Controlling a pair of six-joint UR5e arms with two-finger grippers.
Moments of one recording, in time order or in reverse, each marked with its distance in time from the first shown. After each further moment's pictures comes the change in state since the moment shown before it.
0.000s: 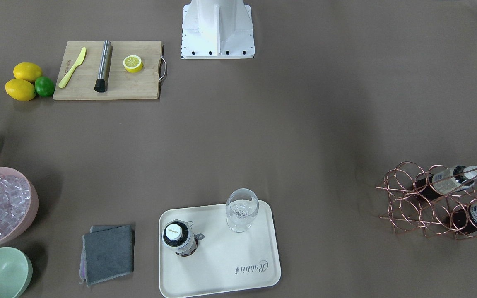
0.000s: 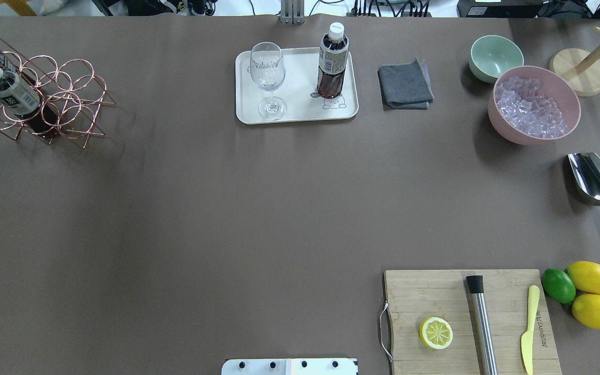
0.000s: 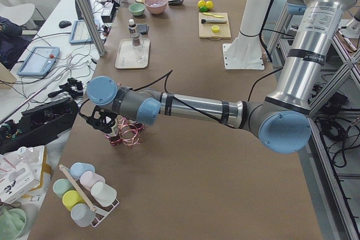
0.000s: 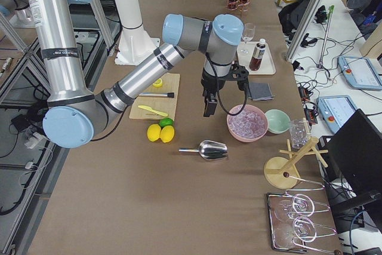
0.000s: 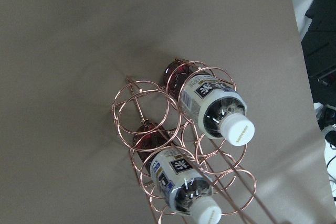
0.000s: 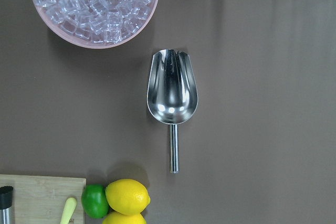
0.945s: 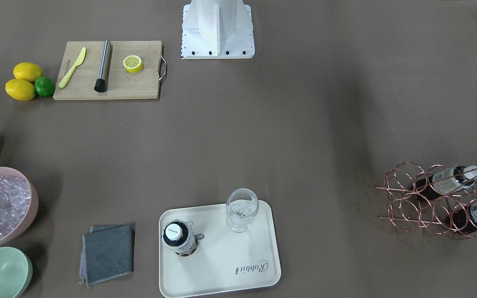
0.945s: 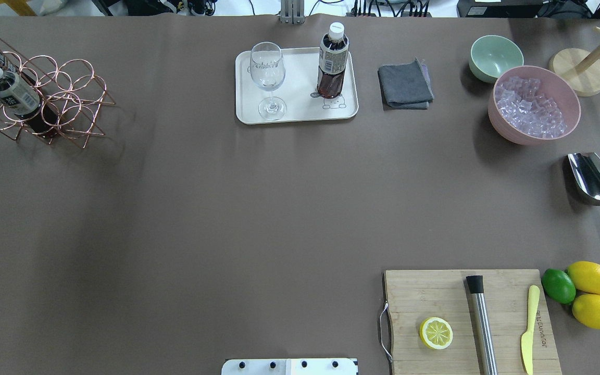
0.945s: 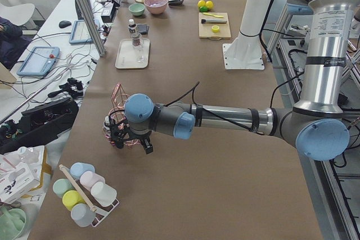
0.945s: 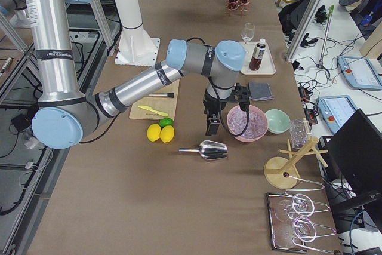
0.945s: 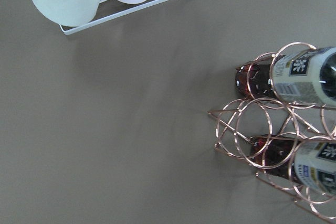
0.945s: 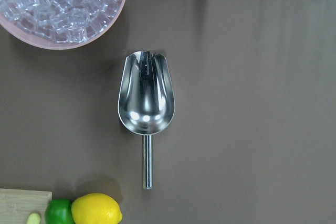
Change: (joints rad) left arm 0.016 0.224 -0.159 0.040 0.221 0.715; right arm -0.003 -0.067 -0.103 0.176 -0.012 -0.010
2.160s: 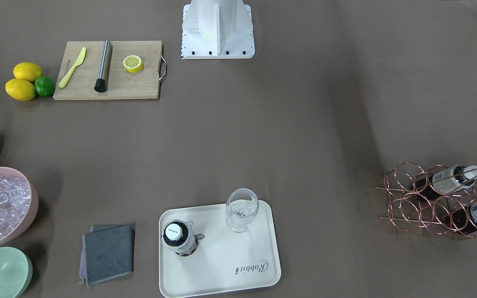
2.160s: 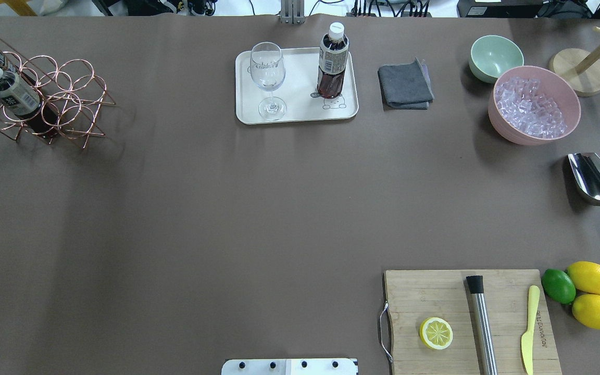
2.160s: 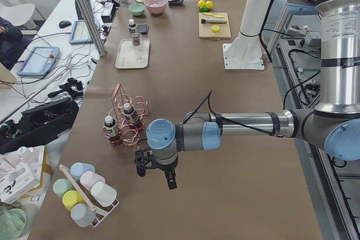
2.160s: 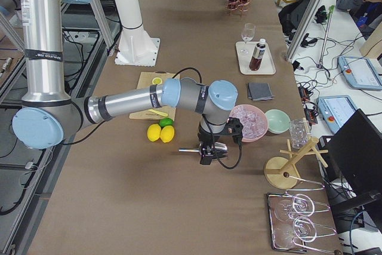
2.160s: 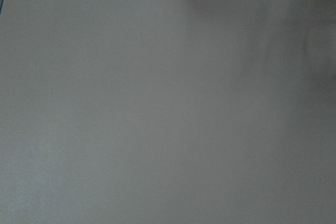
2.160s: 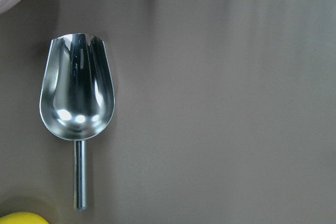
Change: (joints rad) left arm -0.057 0.150 -0.089 0.320 0.187 0.547; right arm 0.004 -0.139 -0.189 0.326 -0.015 -0.008
